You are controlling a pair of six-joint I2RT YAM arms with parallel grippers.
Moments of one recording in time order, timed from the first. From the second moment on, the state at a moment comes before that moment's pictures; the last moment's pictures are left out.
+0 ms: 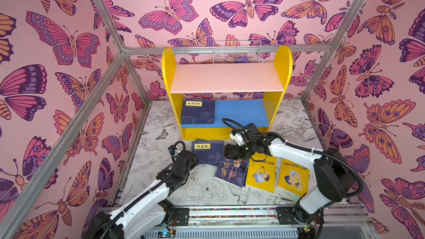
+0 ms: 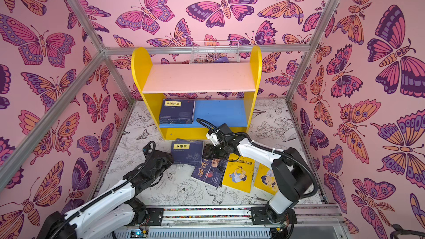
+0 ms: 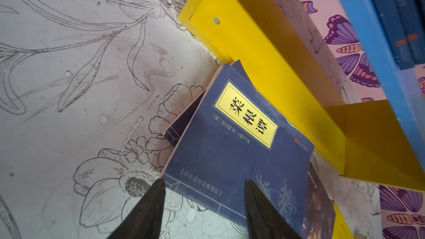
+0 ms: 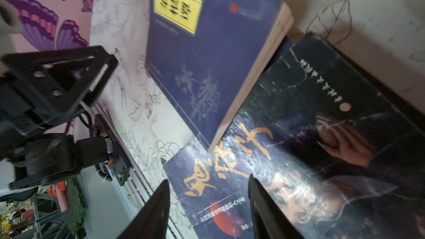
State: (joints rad) left arm -0.53 0.95 0.37 -0.18 -0.29 -1.08; right arm 0.68 1.66 1.03 -0.40 -0.50 0.44
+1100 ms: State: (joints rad) left arm -0.49 1.36 0.31 0.28 -0.28 -1.04; right arm 0.68 1.84 1.13 -0.26 -0.61 0.57
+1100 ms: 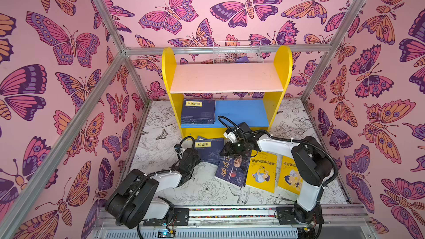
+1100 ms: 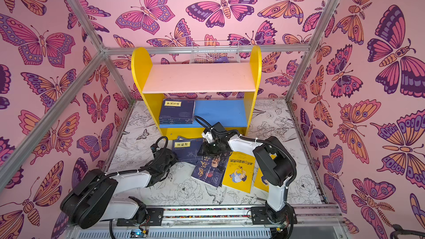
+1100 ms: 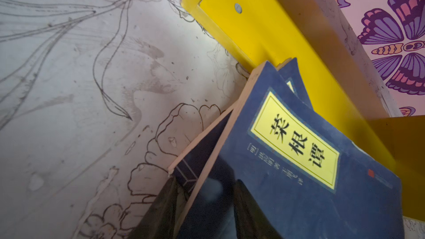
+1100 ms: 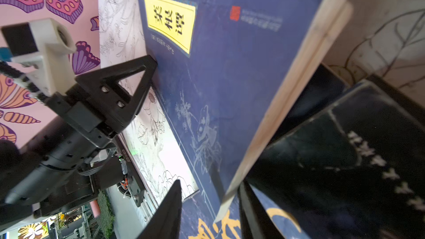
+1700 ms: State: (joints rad) left arm -0.50 1.31 0.27 0.29 -0.25 -1.05; right arm 0.71 1.82 1.19 -0.11 -0.66 0.66
